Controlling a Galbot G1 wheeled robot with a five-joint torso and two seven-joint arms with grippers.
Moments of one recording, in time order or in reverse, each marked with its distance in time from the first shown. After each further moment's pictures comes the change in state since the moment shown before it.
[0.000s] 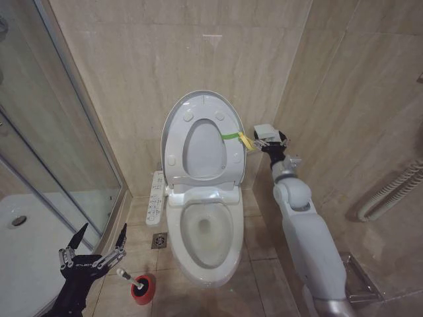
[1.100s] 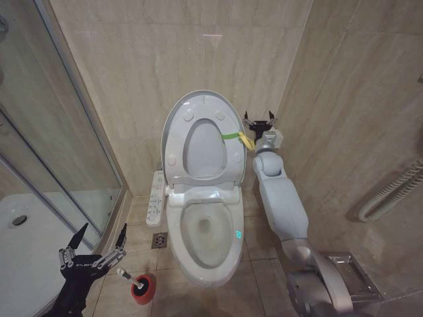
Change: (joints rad) left arm 0.000 0.000 0.000 0.000 0.000 0.000 0.000; right arm 0.320 0.113 -0.034 -0.428 -0.195 0.194 0.057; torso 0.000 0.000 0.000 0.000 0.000
